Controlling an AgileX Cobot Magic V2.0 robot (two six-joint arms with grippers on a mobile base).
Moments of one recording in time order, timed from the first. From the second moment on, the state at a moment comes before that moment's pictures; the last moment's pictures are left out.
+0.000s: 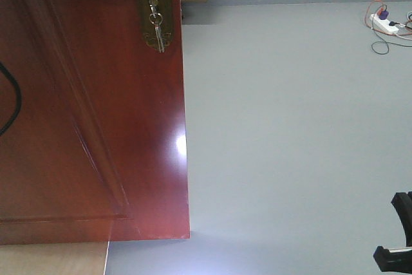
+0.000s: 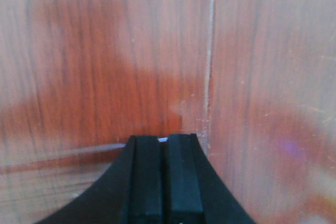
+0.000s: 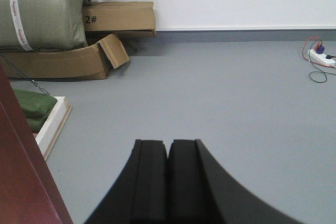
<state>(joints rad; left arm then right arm) -0.10 1.23 -1.22 -1.73 0.13 1.64 0.05 -0.01 0.03 0.07 0.37 -0.05</state>
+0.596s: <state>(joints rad) -0.10 1.23 -1.22 -1.68 0.13 1.63 0.05 -0.01 0.03 0.07 0.37 -0.05</state>
